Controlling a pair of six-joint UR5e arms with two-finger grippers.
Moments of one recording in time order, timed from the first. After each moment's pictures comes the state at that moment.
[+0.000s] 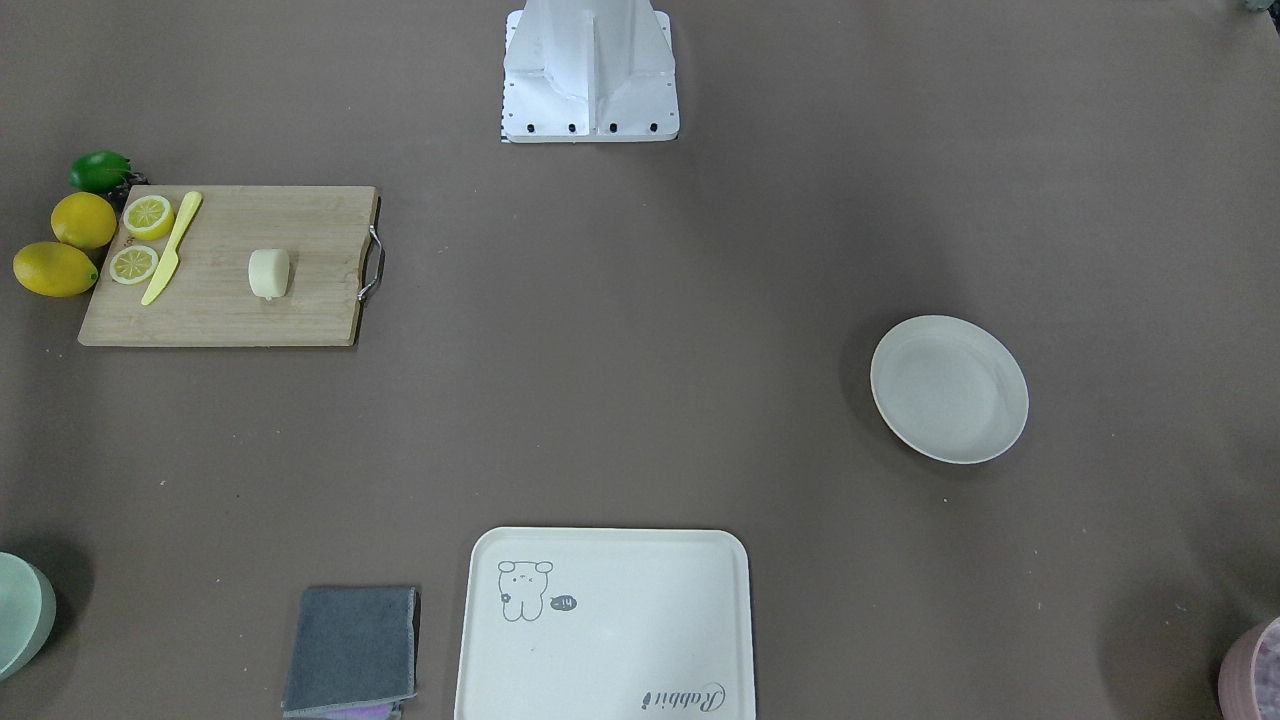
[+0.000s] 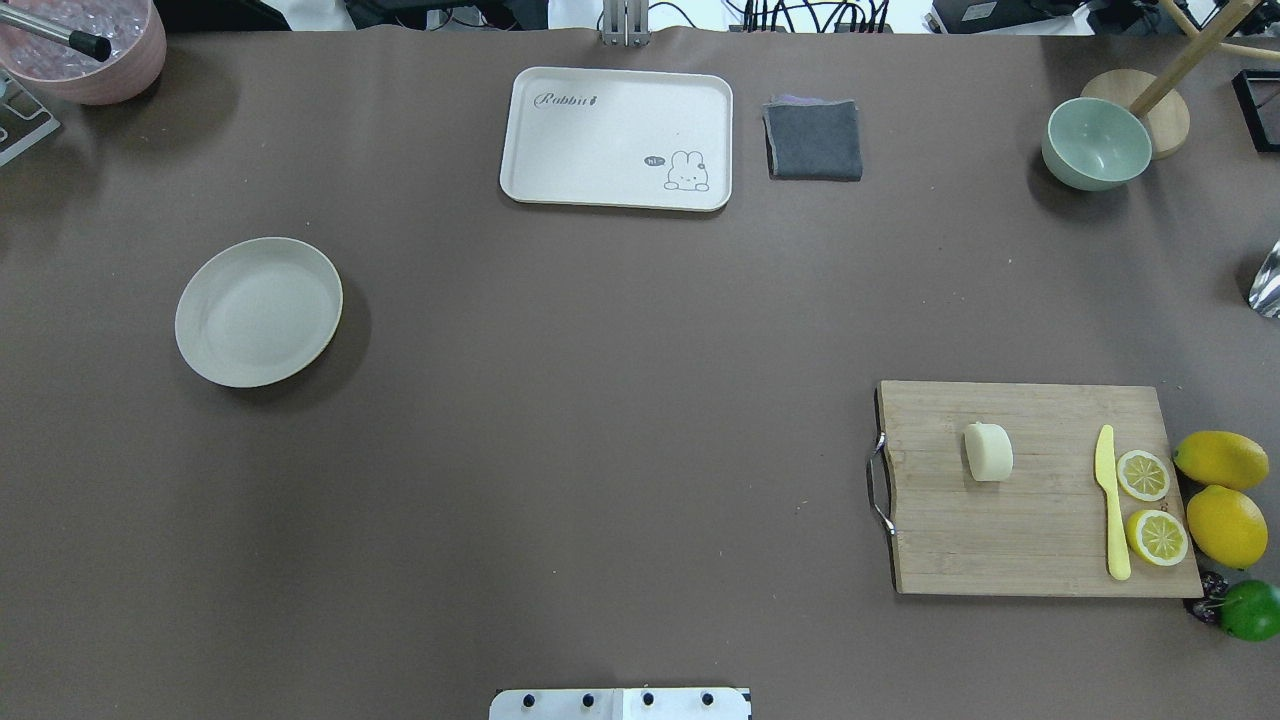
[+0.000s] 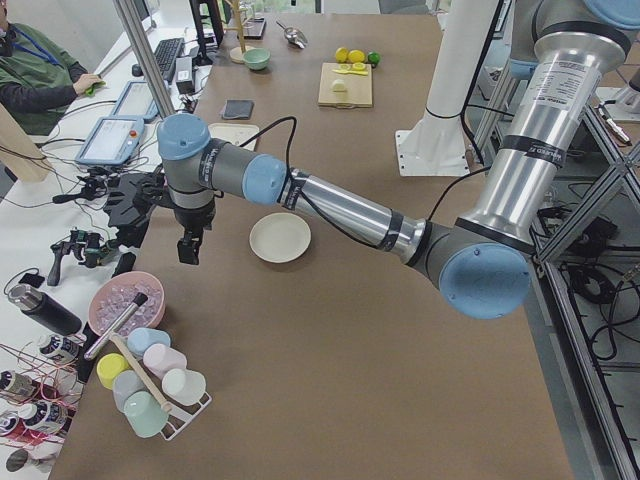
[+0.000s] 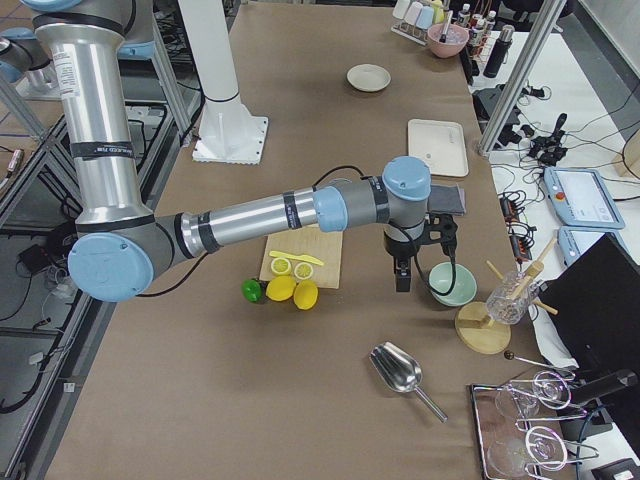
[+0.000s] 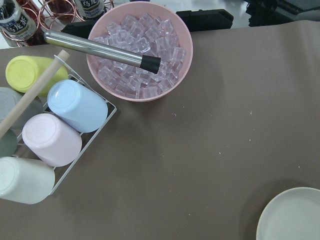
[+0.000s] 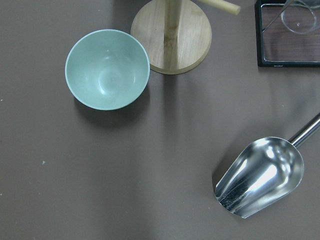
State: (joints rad) left arm -1.57 -1.92 -1.62 -1.47 -2.35 -0.12; right arm 1.50 -1.44 1.72 -1.59 2.30 0.23
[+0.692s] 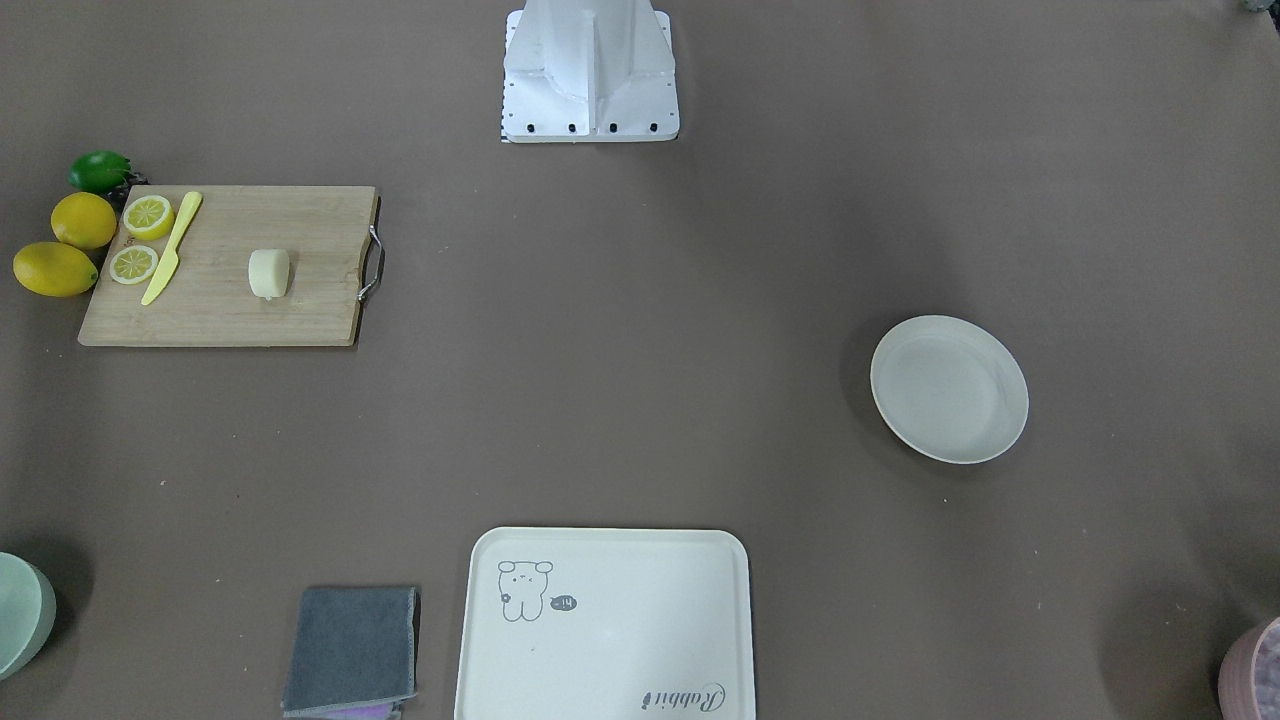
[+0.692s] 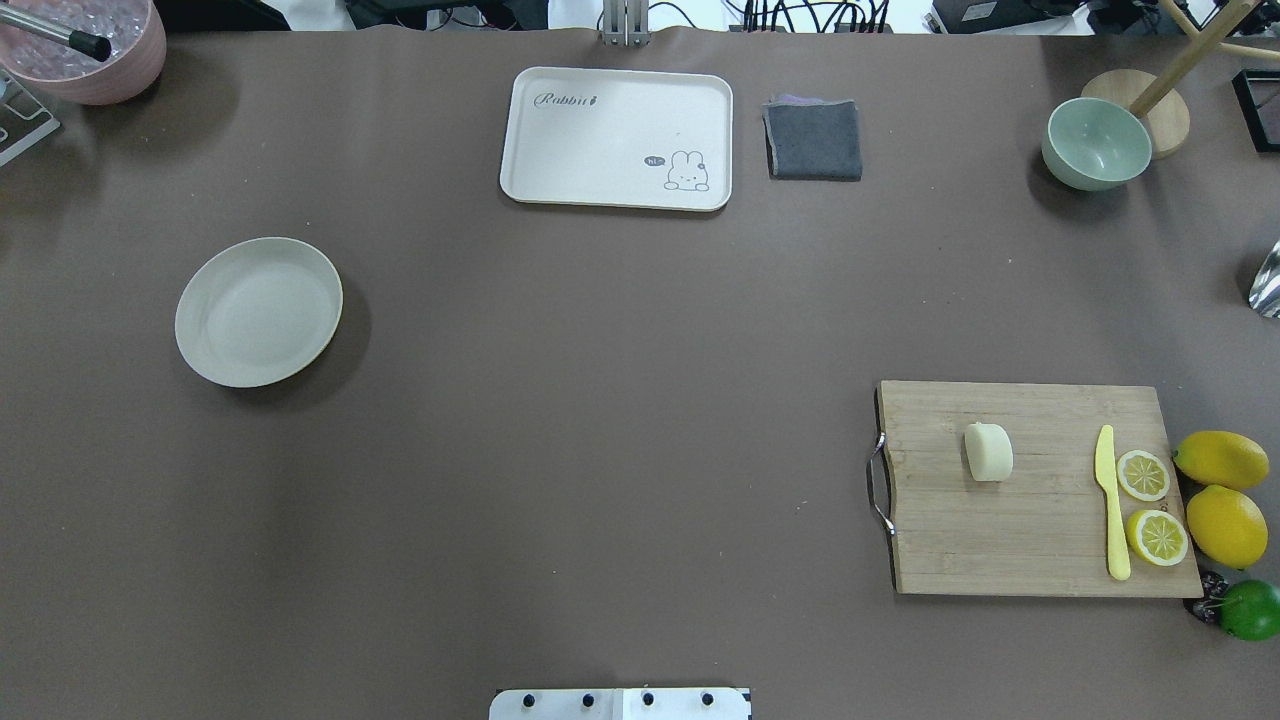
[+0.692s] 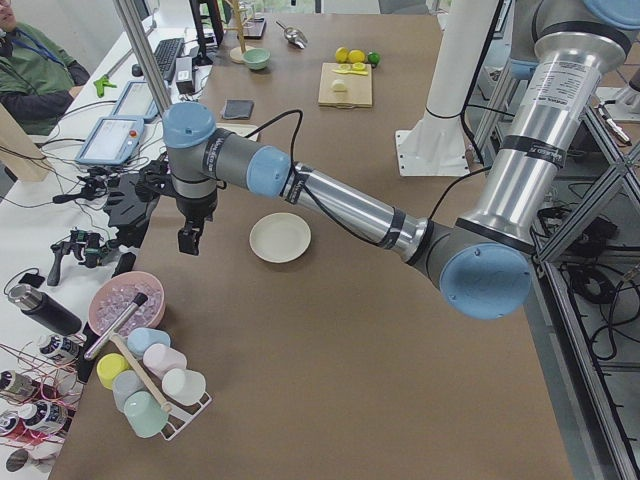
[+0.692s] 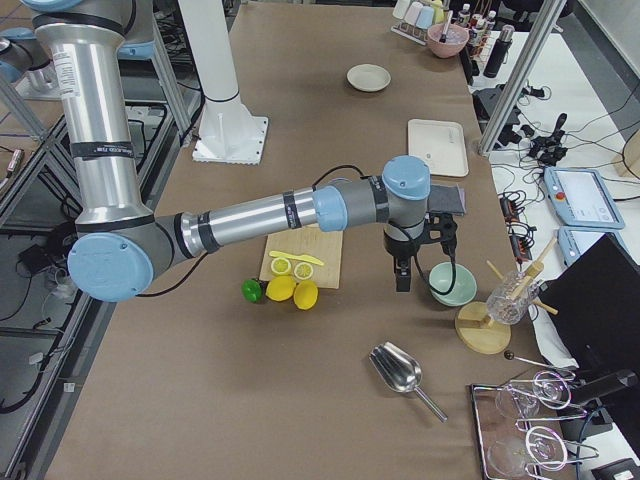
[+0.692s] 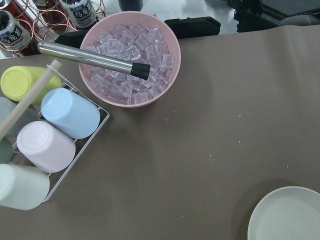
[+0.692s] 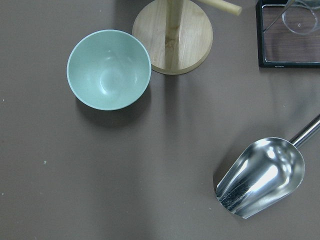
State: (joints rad) left arm -1.57 -1.93 -1.65 -1.48 -2.36 -0.12; right arm 1.50 -1.44 1.72 -1.58 2.30 0.23
